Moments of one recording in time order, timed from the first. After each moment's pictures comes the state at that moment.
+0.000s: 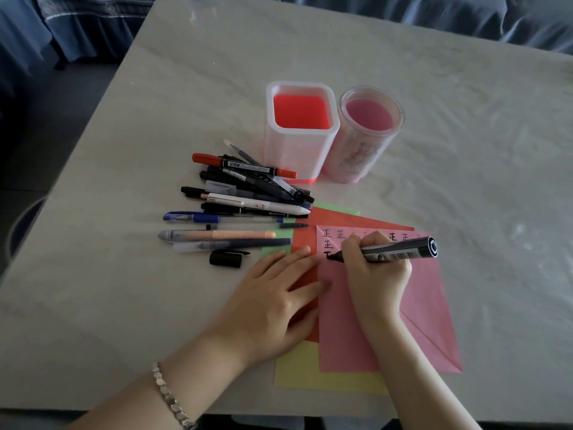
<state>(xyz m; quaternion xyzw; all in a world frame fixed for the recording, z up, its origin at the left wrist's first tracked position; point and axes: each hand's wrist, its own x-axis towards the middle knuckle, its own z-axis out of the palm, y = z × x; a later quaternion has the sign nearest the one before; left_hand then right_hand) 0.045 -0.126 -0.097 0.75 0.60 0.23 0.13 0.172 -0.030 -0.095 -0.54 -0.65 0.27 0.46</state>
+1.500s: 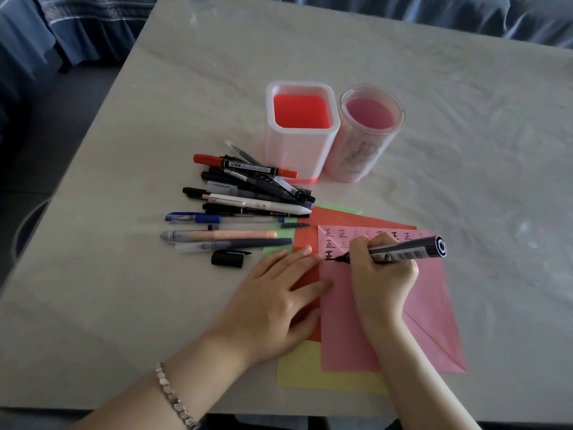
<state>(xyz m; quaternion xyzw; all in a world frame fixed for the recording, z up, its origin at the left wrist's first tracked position) 0.044 -0.126 -0.099 0.76 0.60 0.24 0.12 0.172 -0.033 -0.090 -0.56 -0.62 0.27 0.47</state>
